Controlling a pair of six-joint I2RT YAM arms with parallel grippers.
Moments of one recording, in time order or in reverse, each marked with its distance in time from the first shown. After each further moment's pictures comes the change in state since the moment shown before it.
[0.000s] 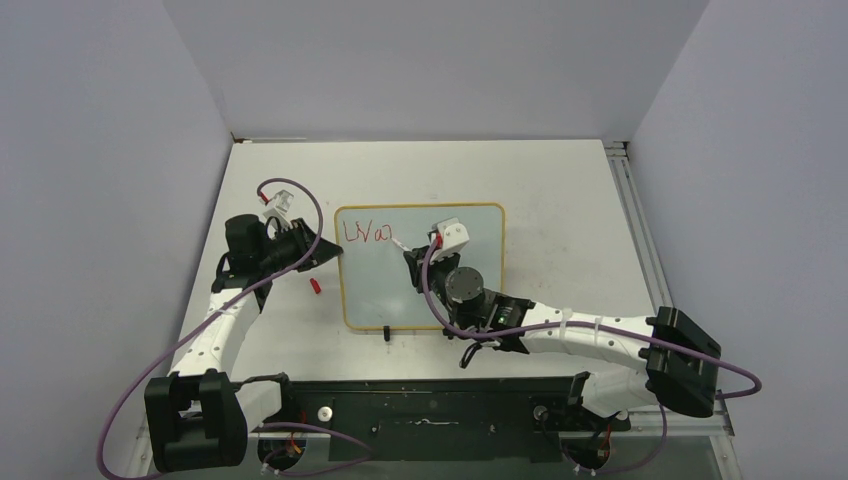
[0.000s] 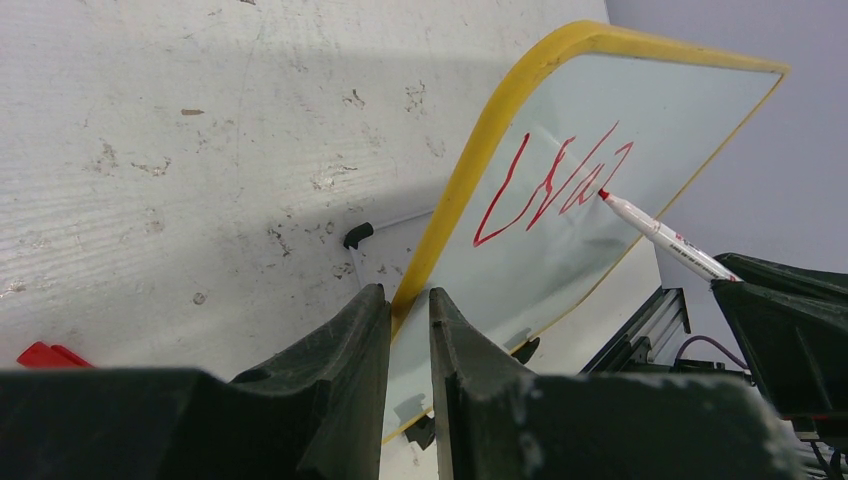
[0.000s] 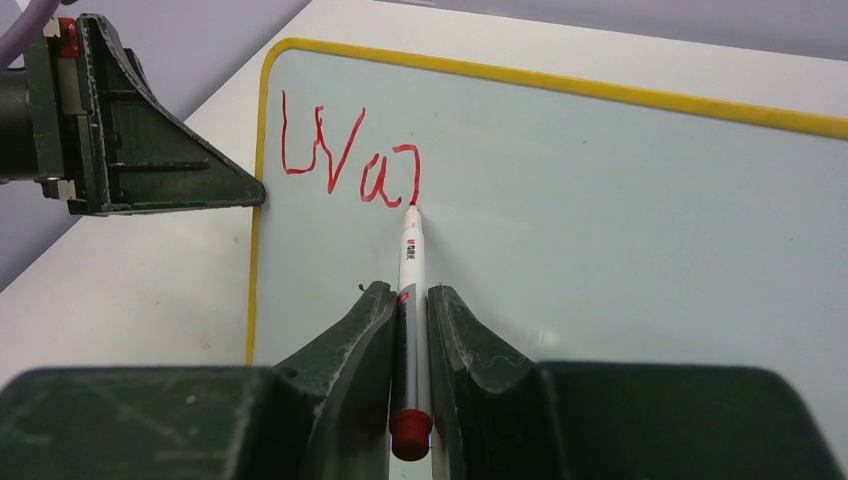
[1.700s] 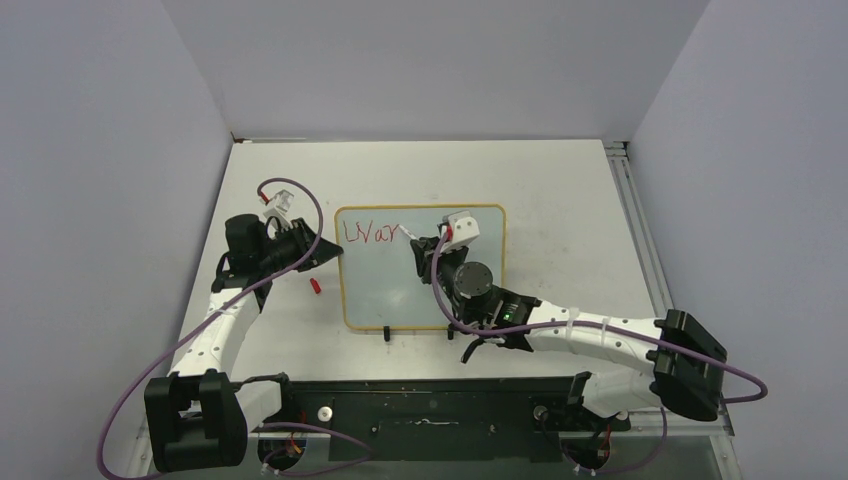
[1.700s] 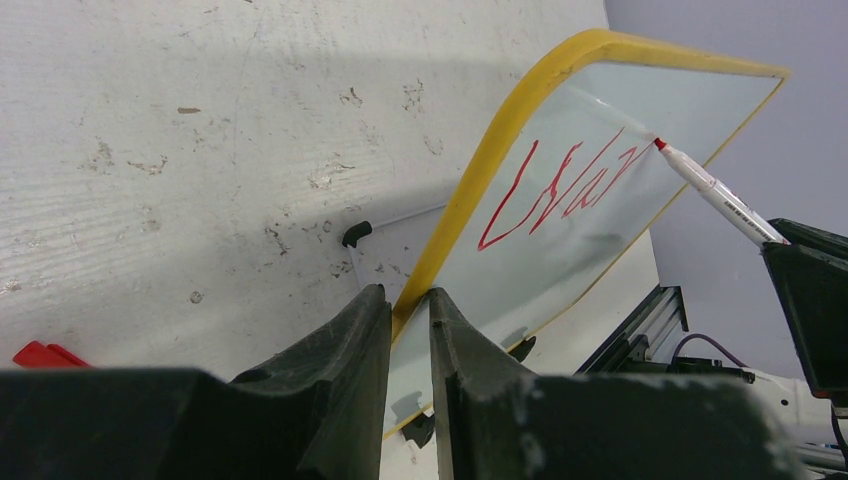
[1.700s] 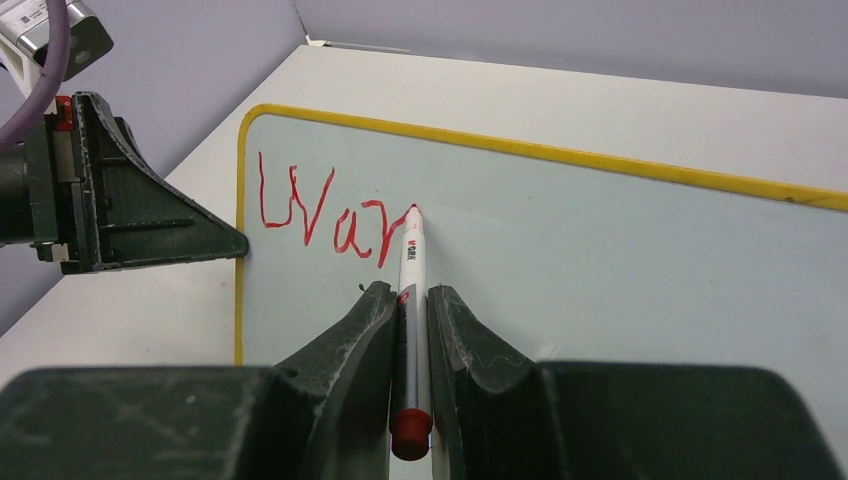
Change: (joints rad) left arm 0.000 0.000 0.003 -0.006 0.001 0.000; right arm -0.018 -0.025 0.001 0.037 0.037 -0.021
